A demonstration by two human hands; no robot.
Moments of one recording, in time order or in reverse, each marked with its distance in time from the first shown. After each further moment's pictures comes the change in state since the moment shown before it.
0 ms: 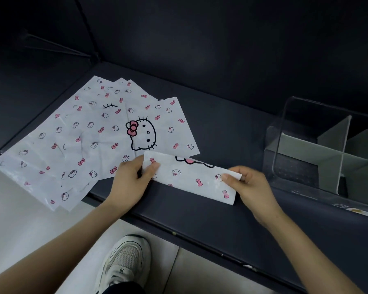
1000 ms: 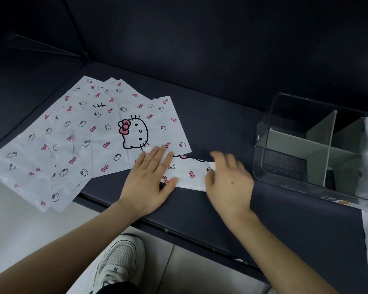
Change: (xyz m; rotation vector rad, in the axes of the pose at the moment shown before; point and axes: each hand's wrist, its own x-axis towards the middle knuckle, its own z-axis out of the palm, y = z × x) left_hand 0.000 0.000 0.041 0.711 -0.157 0.439; right_hand -0.001 -0.005 0.037 -0.971 0.413 -0.337
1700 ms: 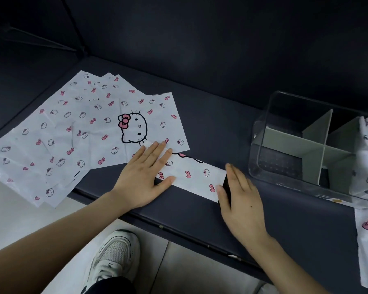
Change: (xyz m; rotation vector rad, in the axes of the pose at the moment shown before) left_hand 0.005 -0.009 -0.003 0.003 -0.044 0.100; right_hand -0.040 0.043 -0.005 0.095 -0.087 -0.061
